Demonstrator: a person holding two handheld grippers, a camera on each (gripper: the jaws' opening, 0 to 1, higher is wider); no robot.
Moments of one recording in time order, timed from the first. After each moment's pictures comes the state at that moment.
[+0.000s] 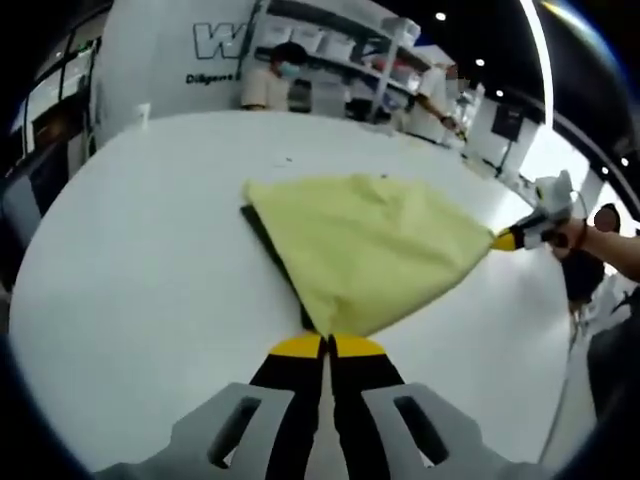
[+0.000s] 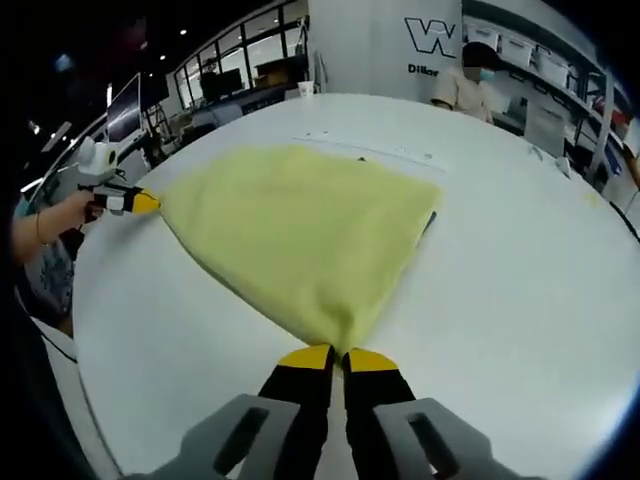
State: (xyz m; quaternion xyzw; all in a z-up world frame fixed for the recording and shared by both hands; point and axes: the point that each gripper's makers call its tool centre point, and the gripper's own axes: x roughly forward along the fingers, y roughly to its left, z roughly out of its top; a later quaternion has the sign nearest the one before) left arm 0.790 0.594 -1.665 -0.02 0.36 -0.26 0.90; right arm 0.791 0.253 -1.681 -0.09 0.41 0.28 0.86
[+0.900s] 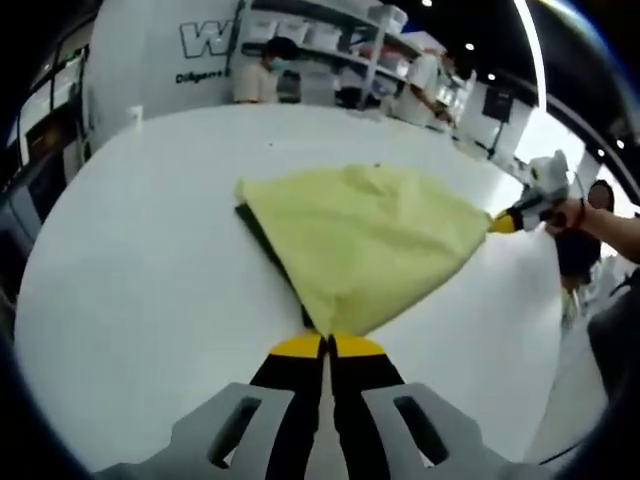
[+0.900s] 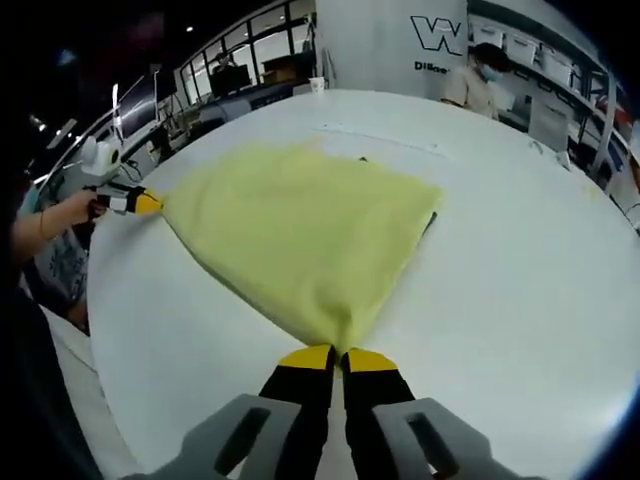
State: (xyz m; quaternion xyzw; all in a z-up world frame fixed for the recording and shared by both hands) left arm 0.731 0.591 -1.669 0.00 0.37 -0.27 0.89; right arm 0.737 0.245 -1.679 -0.09 0.42 0.29 0.86
